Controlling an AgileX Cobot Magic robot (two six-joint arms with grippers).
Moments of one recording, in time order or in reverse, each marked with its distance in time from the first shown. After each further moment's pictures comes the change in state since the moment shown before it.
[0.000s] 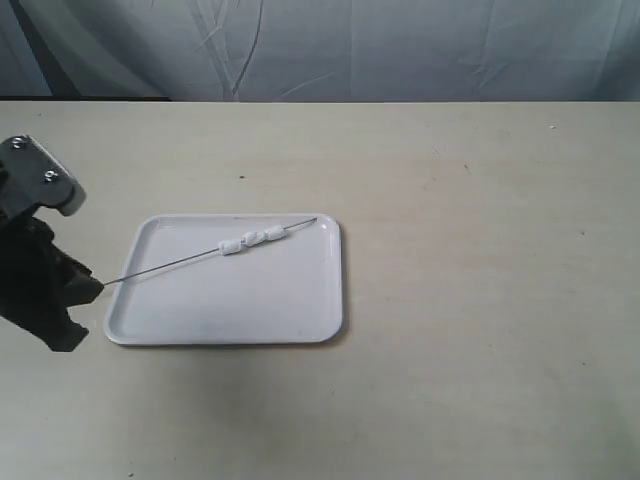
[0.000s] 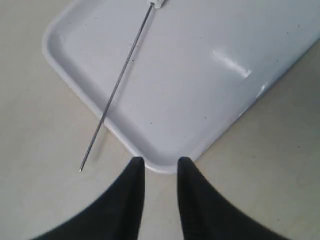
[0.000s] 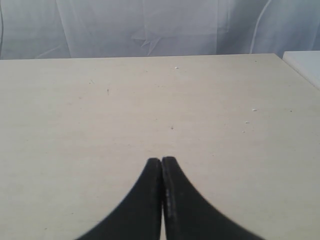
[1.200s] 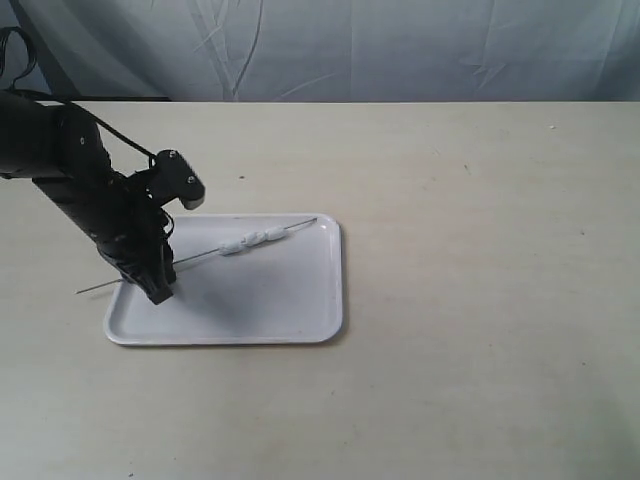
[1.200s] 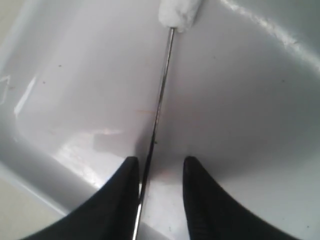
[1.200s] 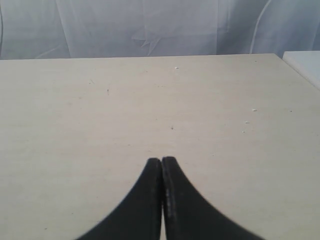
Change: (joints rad) left arm -0.101 0.645 -0.449 0.247 0.066 -0.110; right arm 0.000 0.000 0.000 0.000 0.000 0.000
